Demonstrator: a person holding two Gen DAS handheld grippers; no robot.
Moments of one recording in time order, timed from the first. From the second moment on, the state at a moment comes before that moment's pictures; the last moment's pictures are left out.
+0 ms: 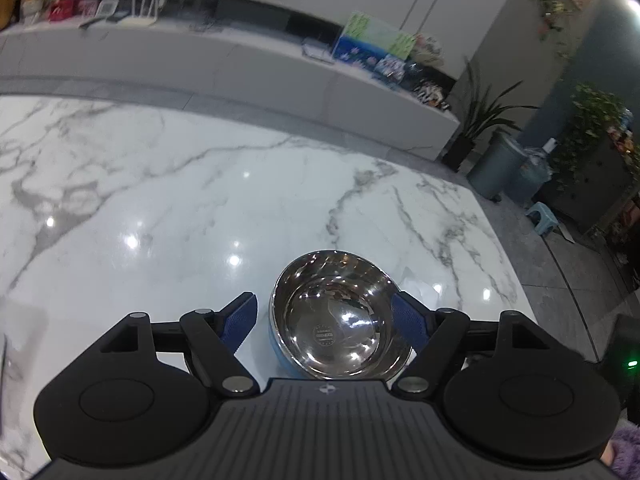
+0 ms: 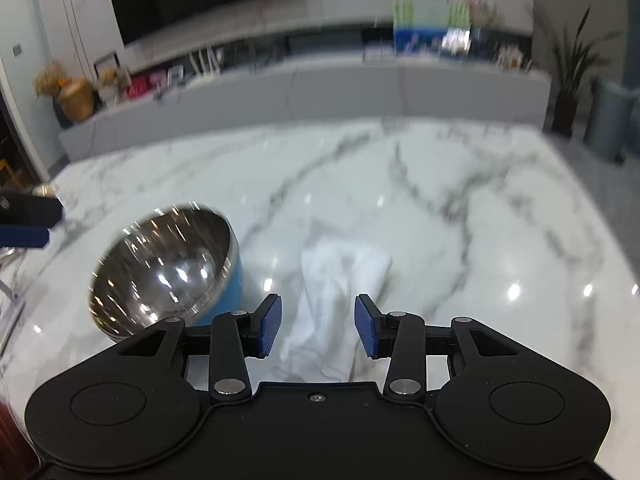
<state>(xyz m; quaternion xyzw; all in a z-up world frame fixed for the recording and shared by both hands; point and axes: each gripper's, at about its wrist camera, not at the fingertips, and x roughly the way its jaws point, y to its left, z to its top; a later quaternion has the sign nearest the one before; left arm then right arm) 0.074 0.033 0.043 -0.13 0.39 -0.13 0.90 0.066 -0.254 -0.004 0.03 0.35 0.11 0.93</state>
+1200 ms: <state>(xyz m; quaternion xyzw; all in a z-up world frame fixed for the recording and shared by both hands) -0.015 0.006 -0.024 0.07 0.31 -0.02 0.95 -0.040 -0.207 0.001 0.03 0.28 0.04 0.96</state>
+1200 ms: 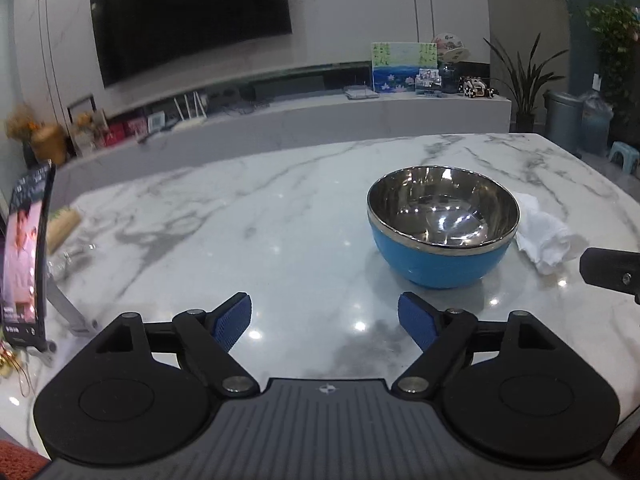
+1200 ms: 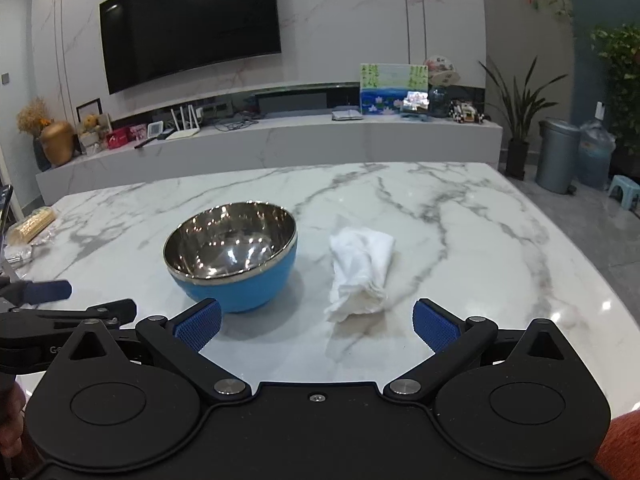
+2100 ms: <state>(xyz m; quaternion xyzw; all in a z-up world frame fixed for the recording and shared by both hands) -0.012 0.008 -0.041 0.02 0.37 -0.06 0.92 -0.037 -0.204 -0.017 0.03 0.32 0.05 0.95</state>
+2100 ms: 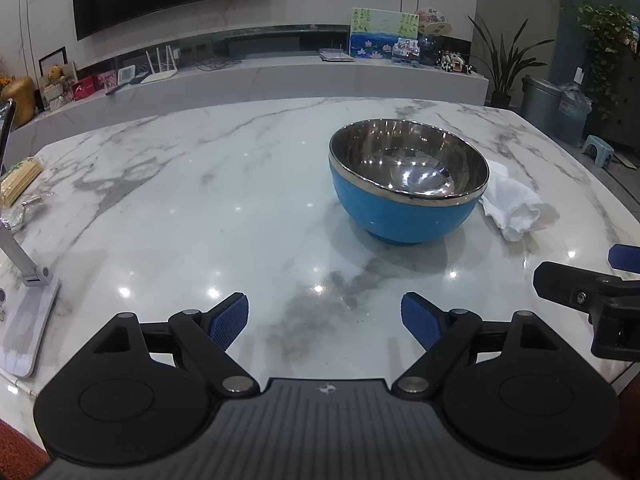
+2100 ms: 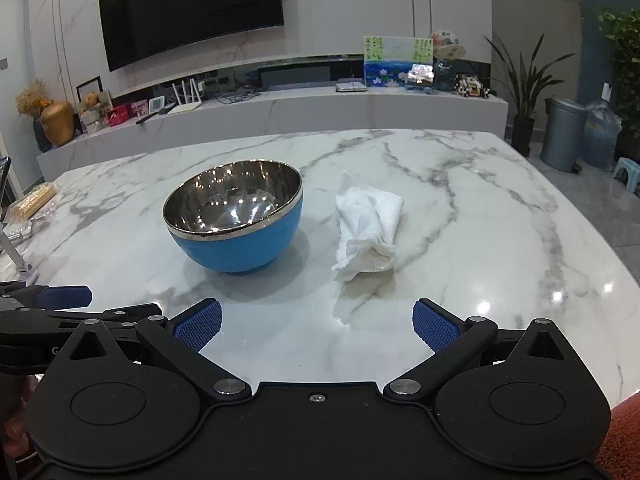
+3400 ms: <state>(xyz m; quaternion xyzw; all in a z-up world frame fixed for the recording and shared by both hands) -0.013 0.002 -0.043 0.04 0.39 -0.06 0.92 -0.035 -0.205 -0.021 0.03 0.33 0.05 0.94</state>
